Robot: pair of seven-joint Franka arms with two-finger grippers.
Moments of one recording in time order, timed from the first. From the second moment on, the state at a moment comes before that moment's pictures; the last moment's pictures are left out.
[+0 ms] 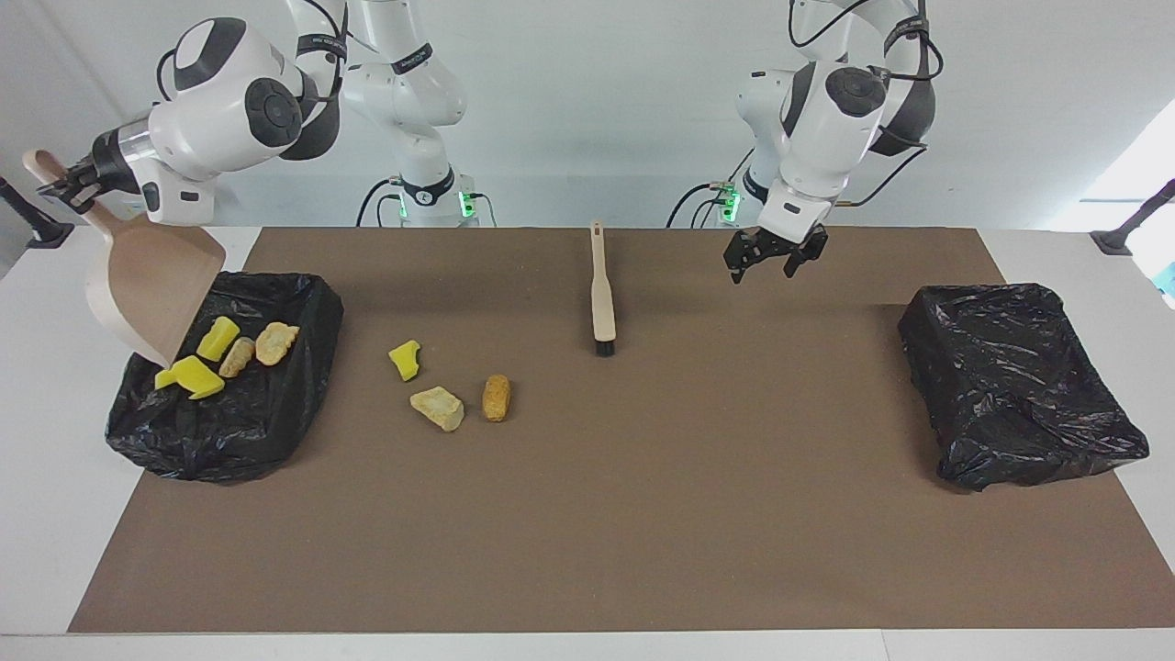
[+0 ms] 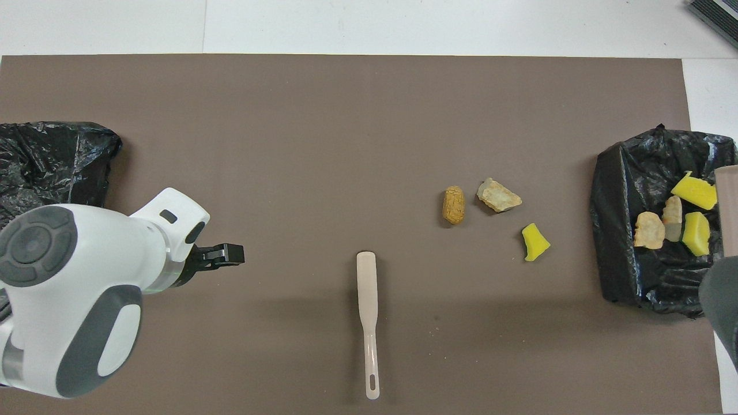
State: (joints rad) left arm -0.16 -0.22 -0.15 -2.20 -0.10 1.97 -0.37; right arm -0.20 -0.13 0.09 -1.95 -1.16 1.69 -1.27
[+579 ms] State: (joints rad) left arm 0.04 -0.22 -0.15 -2.16 -0.08 1.95 -0.10; right arm -0.20 -0.14 0.10 -1.92 -0.70 1.69 -1.27
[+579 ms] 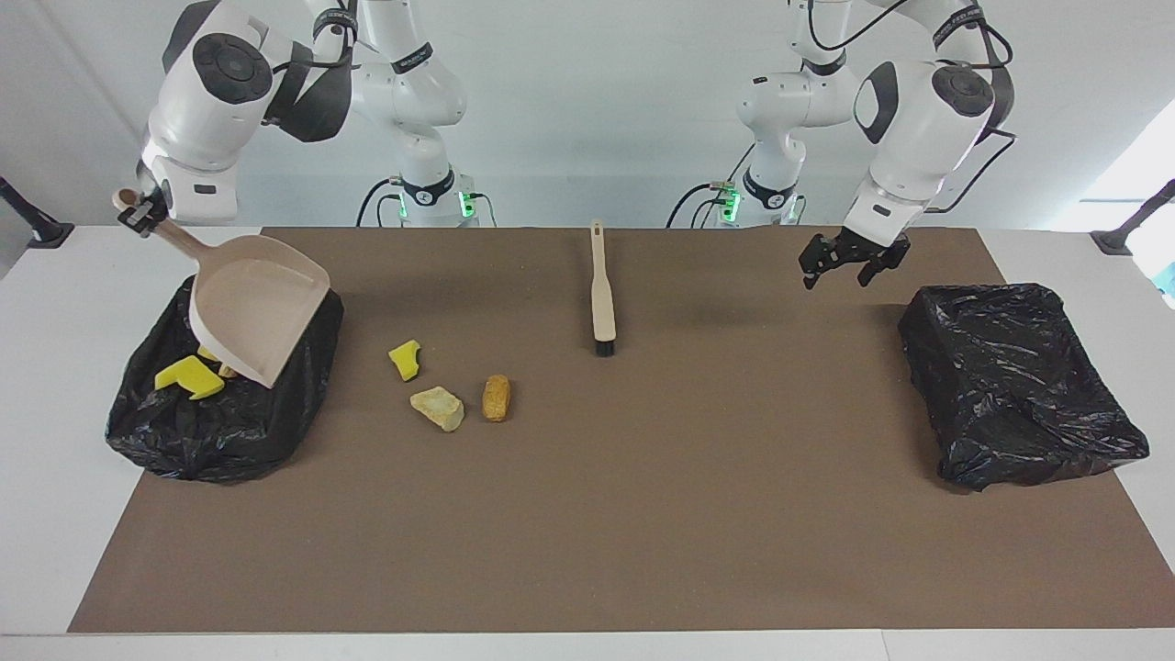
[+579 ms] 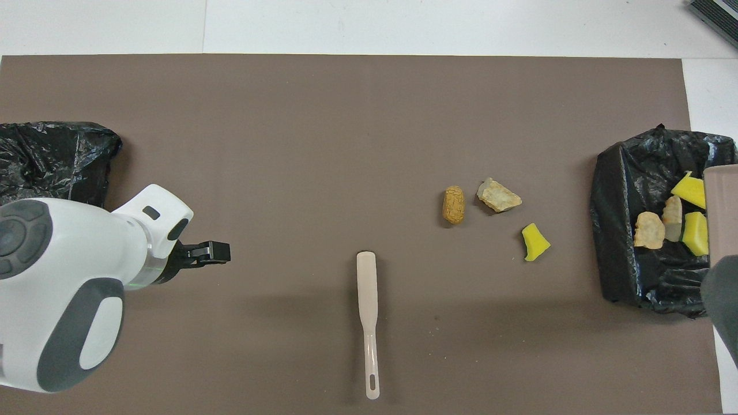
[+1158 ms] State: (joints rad) left arm 0.10 -0.19 -0.15 -1.94 -0.06 1.72 -0.04; right arm -0.14 -0.14 0.12 -1.92 -0.38 1.69 -0.97
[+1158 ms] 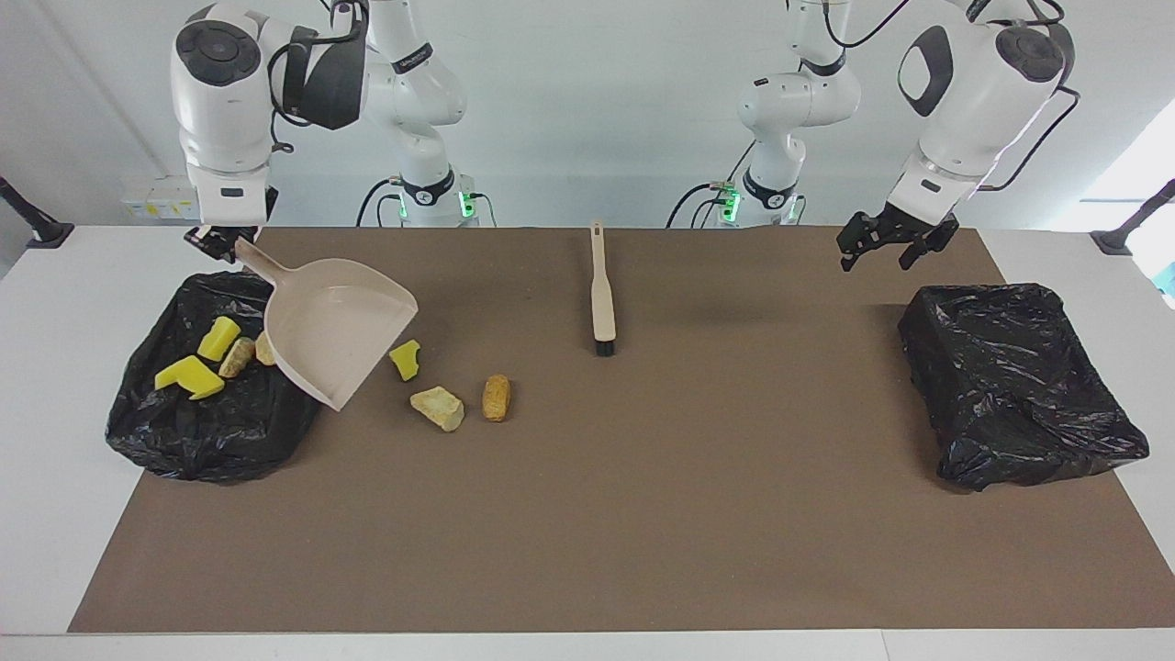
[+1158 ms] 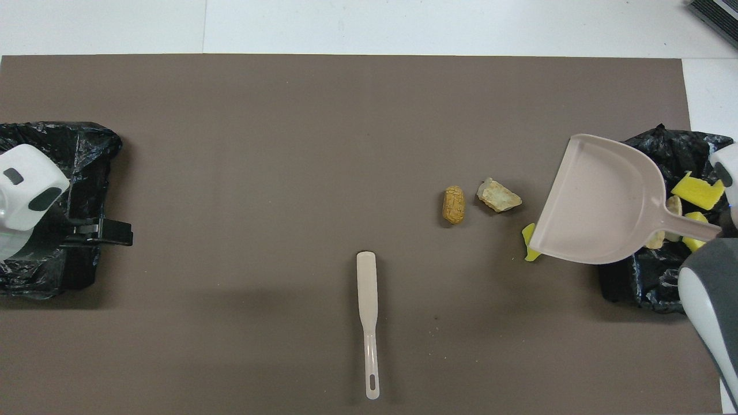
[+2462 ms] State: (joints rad) left arm 0.11 -0.07 -0.21 -1.65 0.06 1.56 -0.04; right arm 0.23 0.14 0.15 -1.74 0.10 1.87 0.31
